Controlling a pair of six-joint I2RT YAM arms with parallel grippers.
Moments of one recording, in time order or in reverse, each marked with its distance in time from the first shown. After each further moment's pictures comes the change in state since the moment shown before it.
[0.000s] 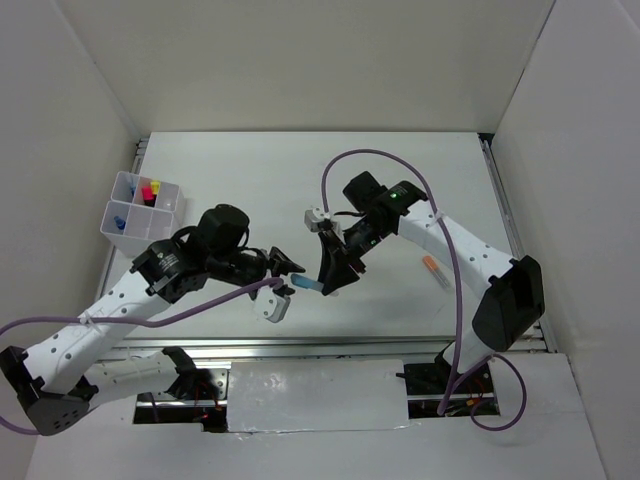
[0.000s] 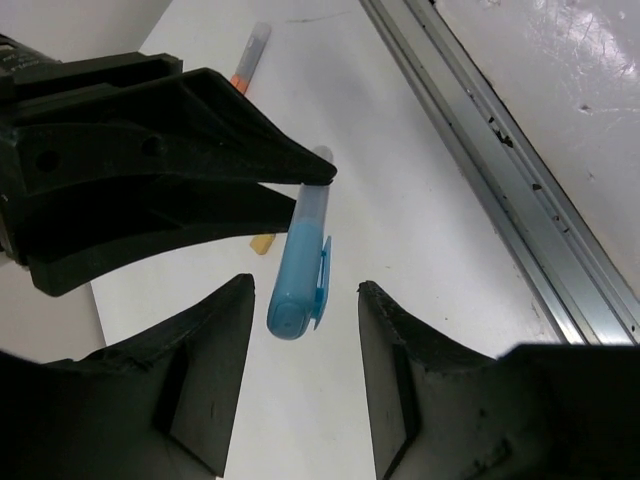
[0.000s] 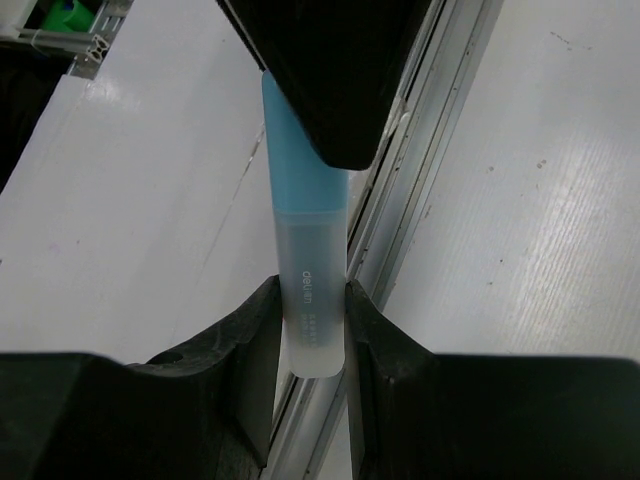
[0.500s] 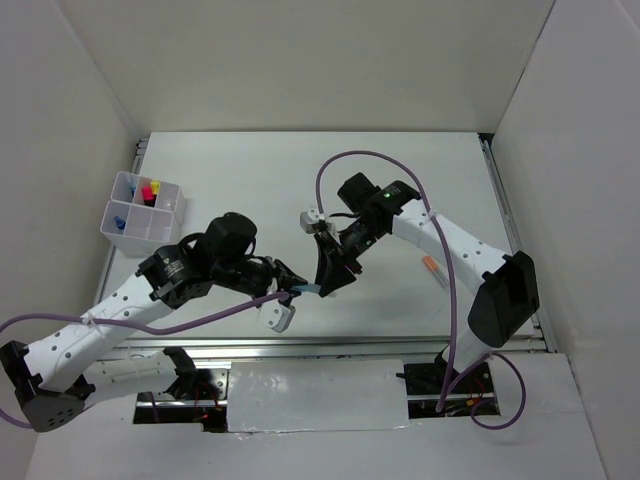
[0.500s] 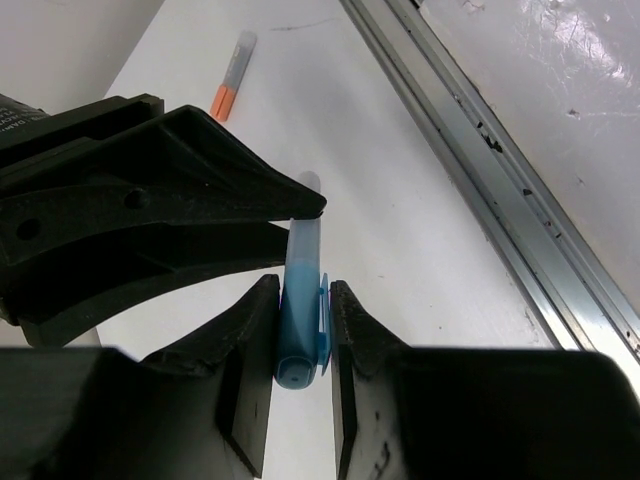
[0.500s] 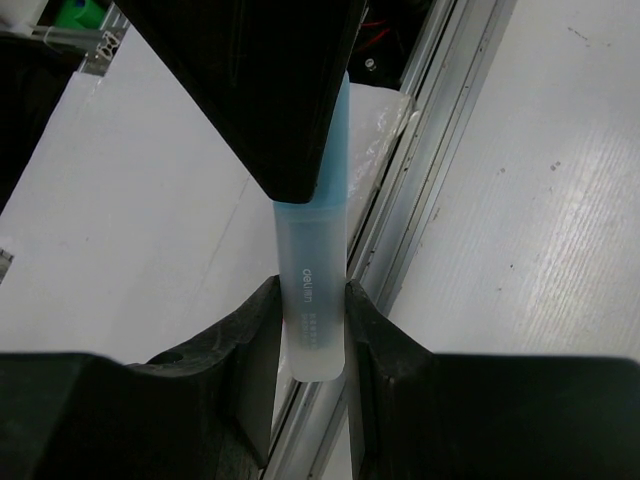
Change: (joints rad) left arm -0.077 -0.005 -0.032 0.034 -0.044 -0.017; right arm 0.021 0.035 0.019 -0.008 -0.006 -0.002
